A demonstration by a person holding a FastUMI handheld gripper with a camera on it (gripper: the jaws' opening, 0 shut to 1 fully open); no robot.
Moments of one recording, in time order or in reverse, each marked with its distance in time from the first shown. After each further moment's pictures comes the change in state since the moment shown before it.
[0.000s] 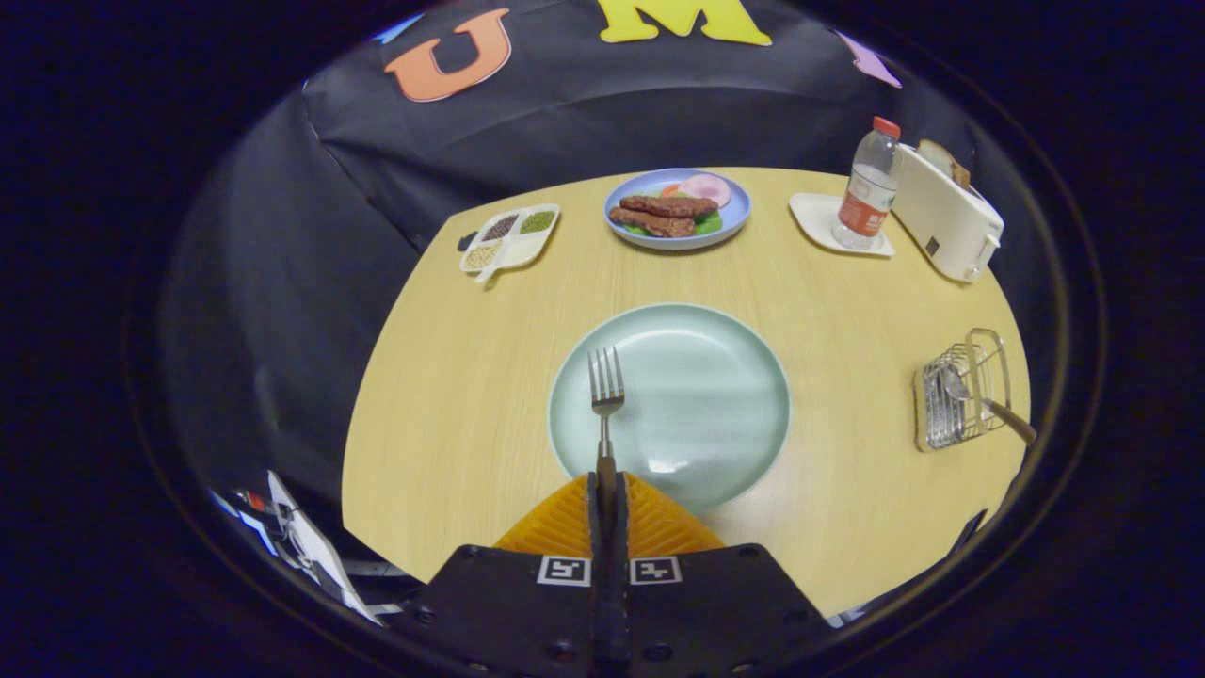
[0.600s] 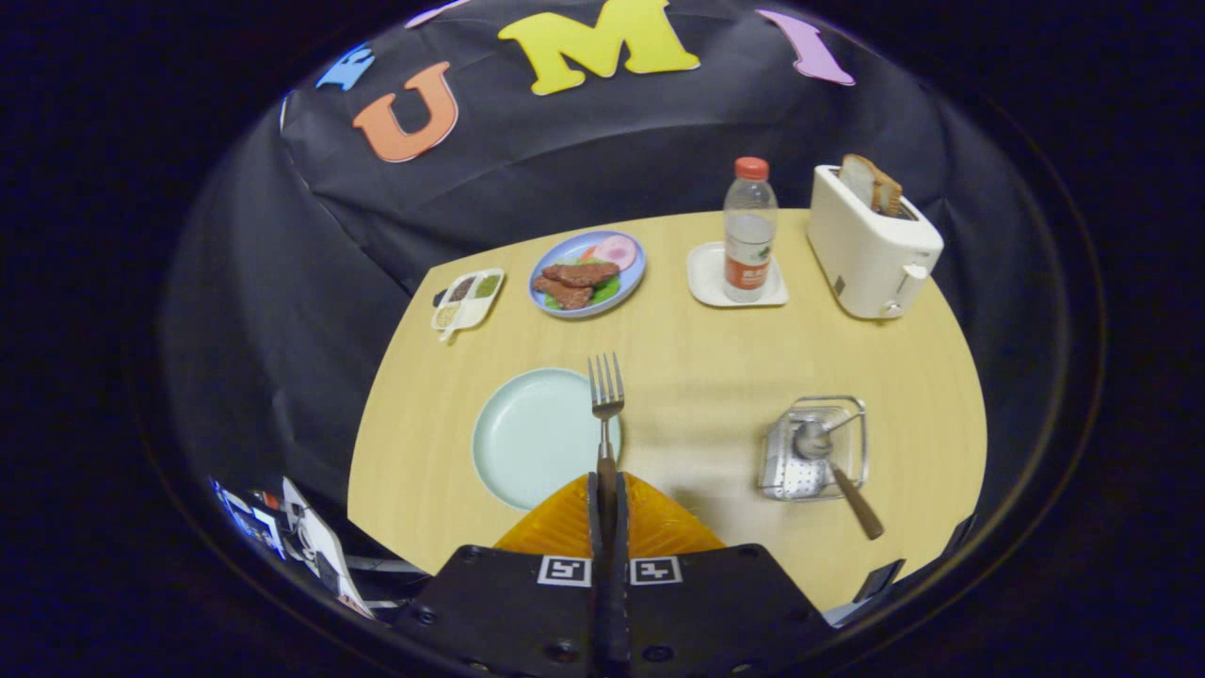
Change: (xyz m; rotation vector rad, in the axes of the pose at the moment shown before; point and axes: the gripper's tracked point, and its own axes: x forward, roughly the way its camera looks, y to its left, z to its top) arm -0.101 -0.157 0.053 0.034 -0.061 0.001
